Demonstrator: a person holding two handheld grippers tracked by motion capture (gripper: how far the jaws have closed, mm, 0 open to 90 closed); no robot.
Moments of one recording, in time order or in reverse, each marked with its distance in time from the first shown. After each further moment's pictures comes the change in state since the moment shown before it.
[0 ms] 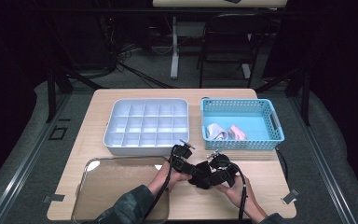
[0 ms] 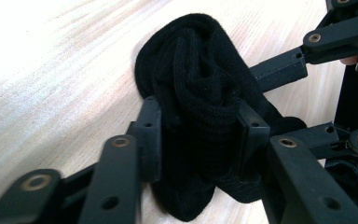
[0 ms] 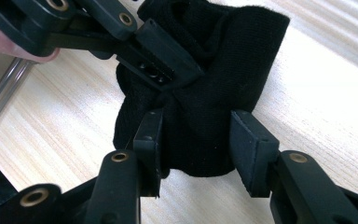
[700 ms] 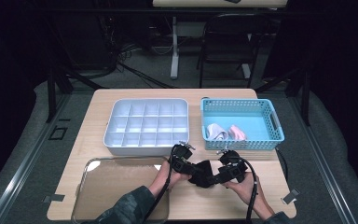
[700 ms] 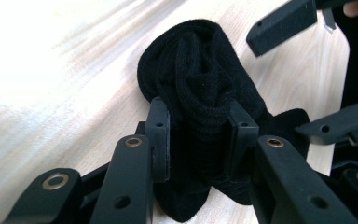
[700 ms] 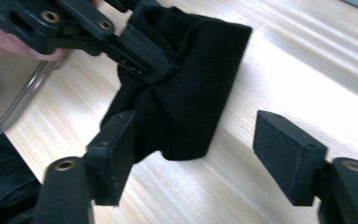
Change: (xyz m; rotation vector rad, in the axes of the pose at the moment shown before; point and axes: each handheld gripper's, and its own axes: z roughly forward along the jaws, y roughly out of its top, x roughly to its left) left arm -0.010 -0.001 -0.008 -0.057 0.048 0.097; right arm -0.023 -0.006 -0.022 -0.068 0.071 -0.006
